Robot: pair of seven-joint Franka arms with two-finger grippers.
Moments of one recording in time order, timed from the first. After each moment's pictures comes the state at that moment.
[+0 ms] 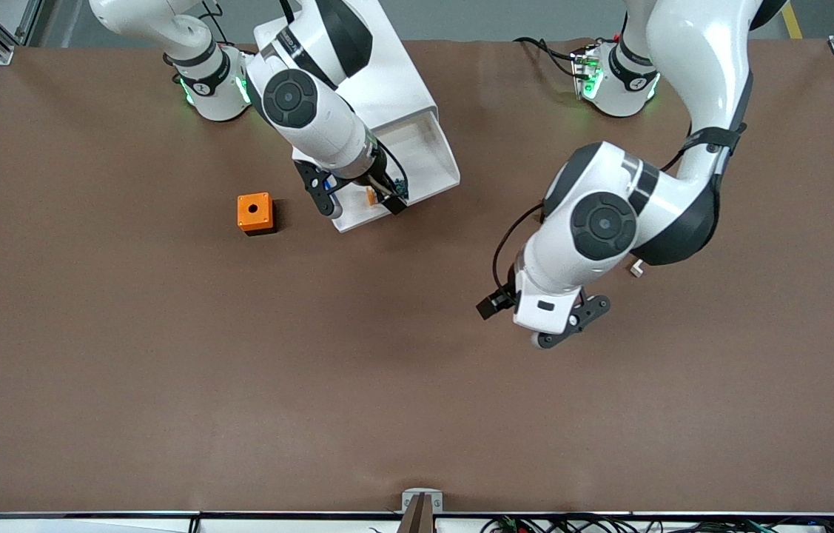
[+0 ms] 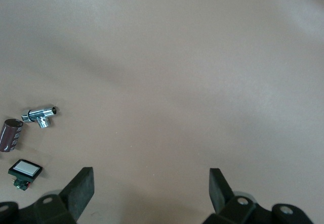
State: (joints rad) left arm -0.36 0.62 -0.23 -1.22 0.01 1.83 -1.07; right arm 0.67 0.23 0.07 -1.83 0.36 2.07 1.64
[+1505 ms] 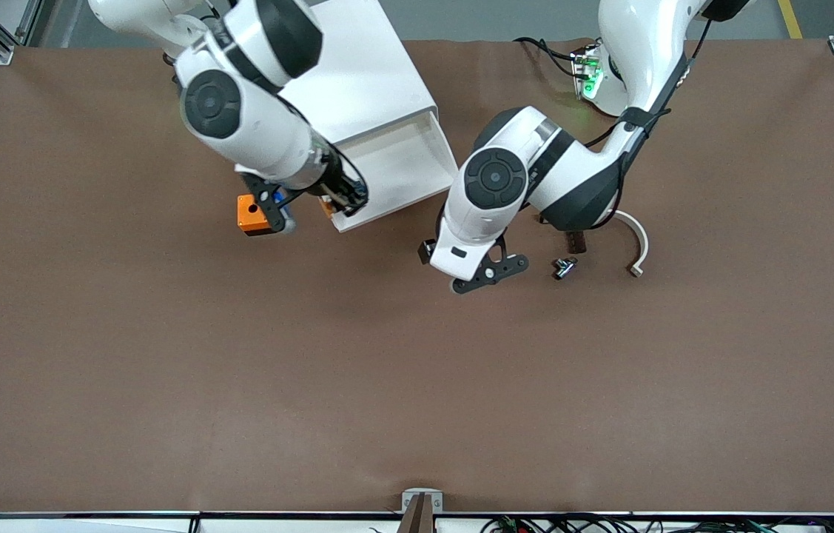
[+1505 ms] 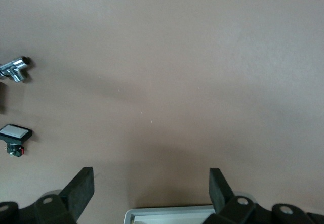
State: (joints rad) left arm -0.47 0.59 -0.30 -1.33 0.02 1.83 -1.07; right arm 0.51 0.21 0.04 -1.66 0.36 1.81 1.44
